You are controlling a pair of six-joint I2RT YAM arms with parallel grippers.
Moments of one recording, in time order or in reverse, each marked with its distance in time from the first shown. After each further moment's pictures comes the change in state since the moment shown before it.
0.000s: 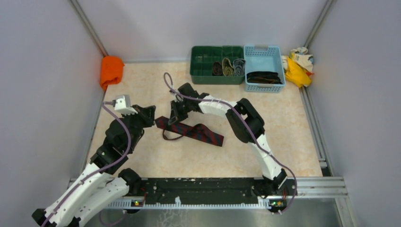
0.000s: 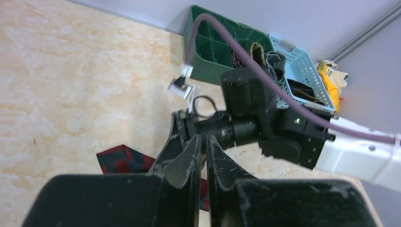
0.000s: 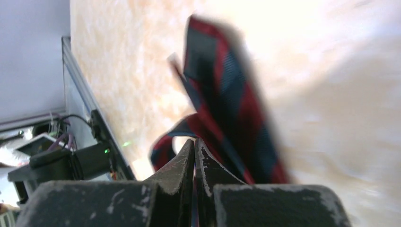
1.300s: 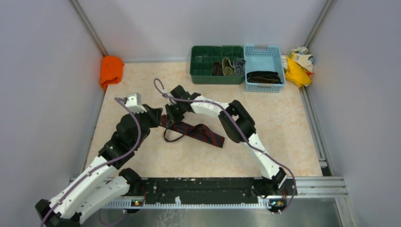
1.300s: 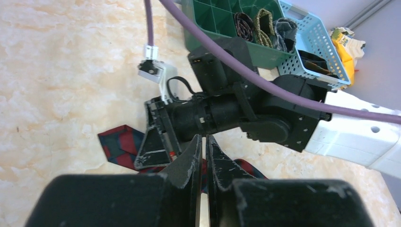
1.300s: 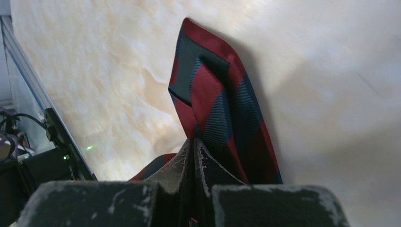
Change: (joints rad) left arm 0.000 0.082 -0.040 0.027 0.047 -0.013; right arm 0.021 0.191 0.280 -0.217 0.077 -0.168
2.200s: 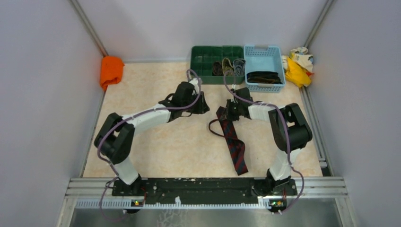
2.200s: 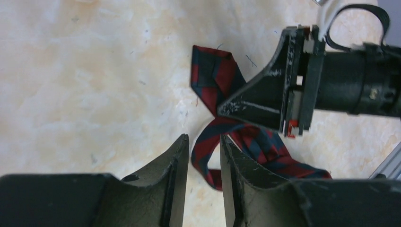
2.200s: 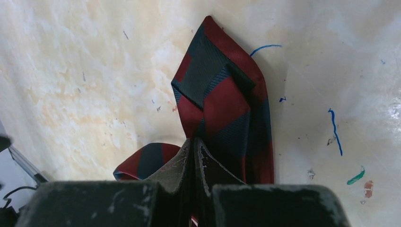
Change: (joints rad) left arm -0.001 1.000 0.415 0.189 0.533 0.033; right arm -0.494 -0.661 -1.033 0.368 0.154 0.127
